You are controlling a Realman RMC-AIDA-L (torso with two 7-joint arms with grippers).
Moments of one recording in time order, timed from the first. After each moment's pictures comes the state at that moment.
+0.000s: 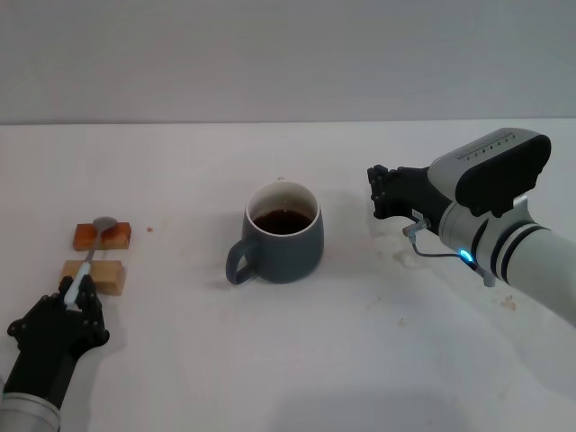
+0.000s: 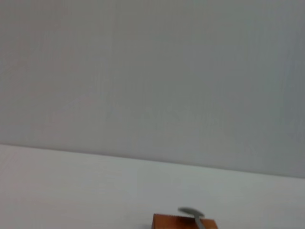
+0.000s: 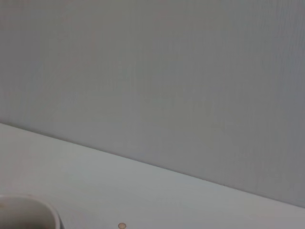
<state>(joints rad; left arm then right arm) 0.04 -2.06 -0.69 -0.72 2.13 0.97 0.19 0.74 2.08 0.83 0.32 -2.63 -0.47 0.33</state>
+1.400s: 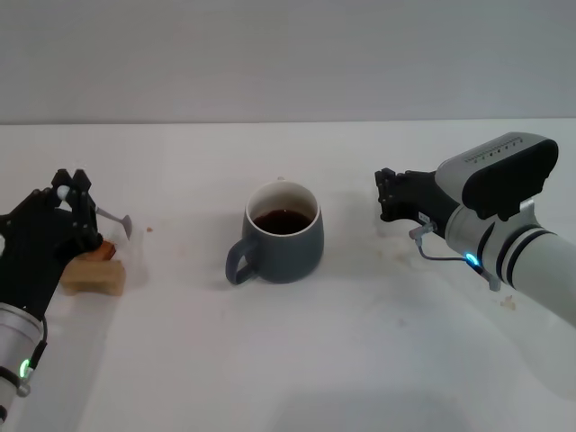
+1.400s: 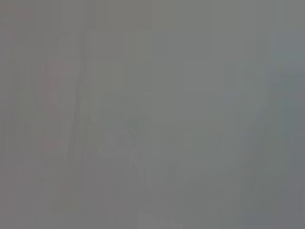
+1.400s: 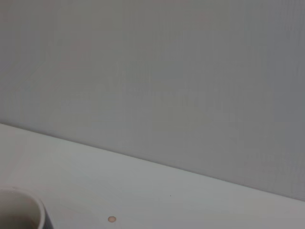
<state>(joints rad) 0.04 -1.93 -0.80 -1.02 2.27 0.90 0.19 0.73 2.08 0.84 0.31 -2.62 -0.47 0.33</state>
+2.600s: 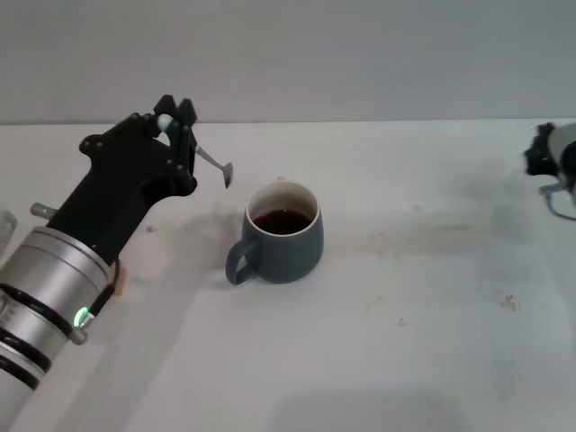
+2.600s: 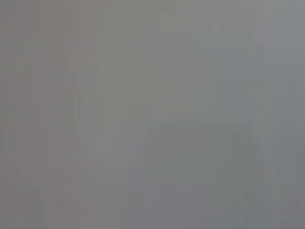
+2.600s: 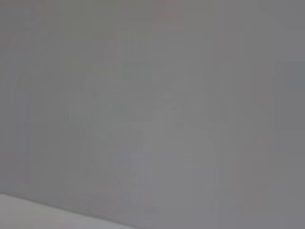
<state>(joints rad) 0.09 -1.87 -0.84 -1.46 2.47 0.57 0.19 0.67 2.07 1.50 0.24 -2.62 -0.46 -0.28</state>
